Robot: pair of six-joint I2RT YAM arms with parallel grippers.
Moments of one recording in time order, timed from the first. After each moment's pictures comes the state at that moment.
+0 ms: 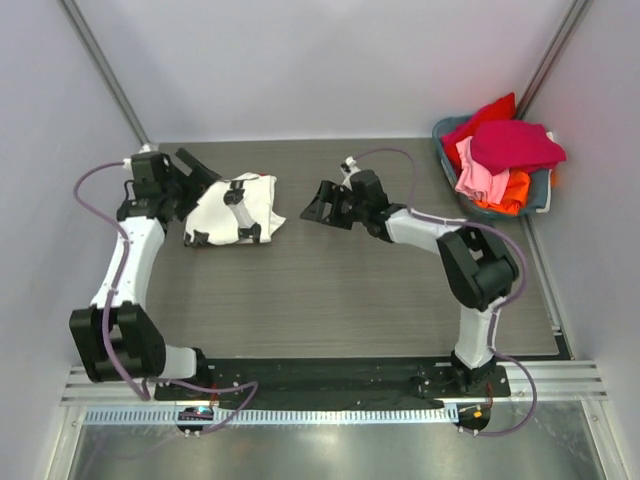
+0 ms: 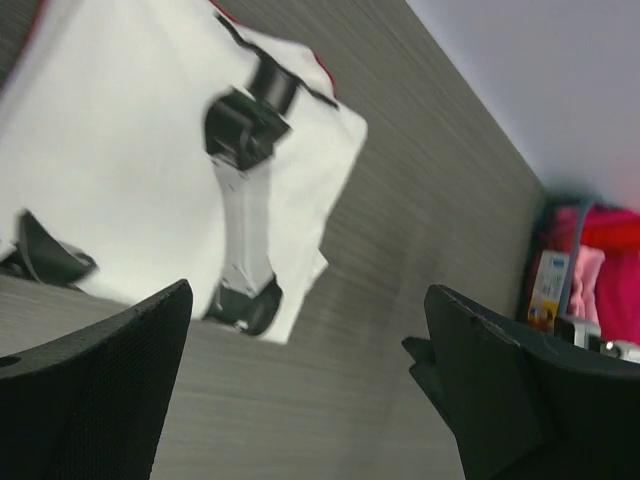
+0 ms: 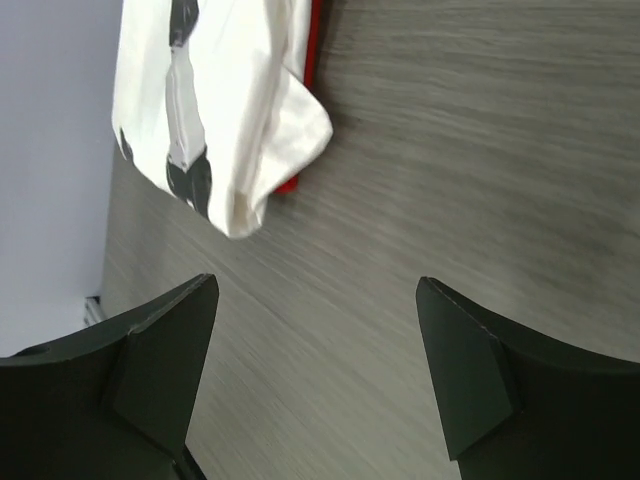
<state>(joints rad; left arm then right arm) 0.13 1.40 1.20 -0.40 0.17 -0.75 0.55 1.95 1.25 0.20 -0.35 0.73</state>
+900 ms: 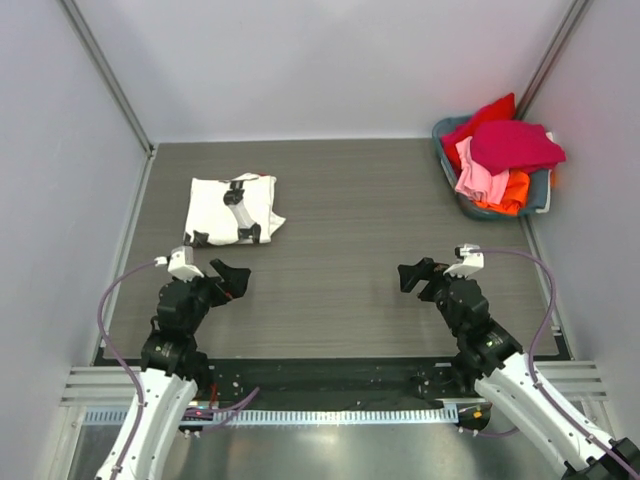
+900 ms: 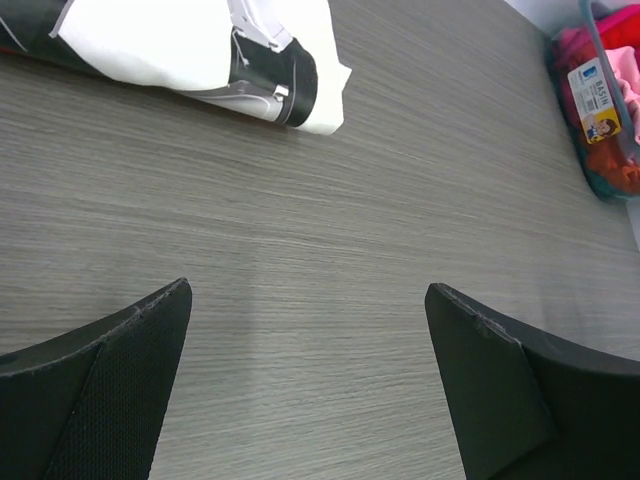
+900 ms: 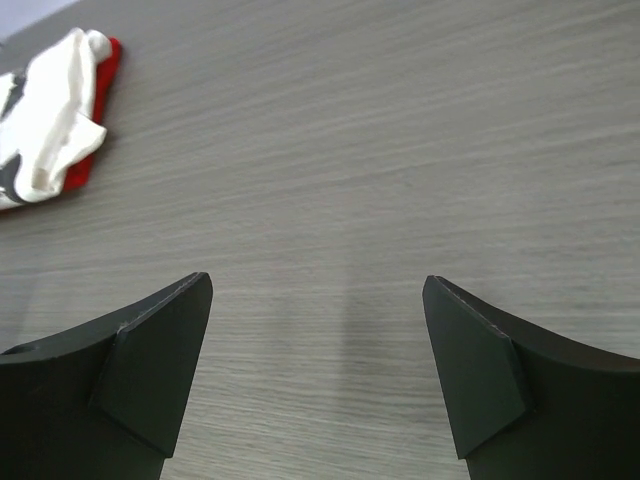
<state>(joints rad) -0.16 0.31 0.22 -0.22 0.09 -0.59 0.54 0.37 0.21 -0.10 0.31 0.54</state>
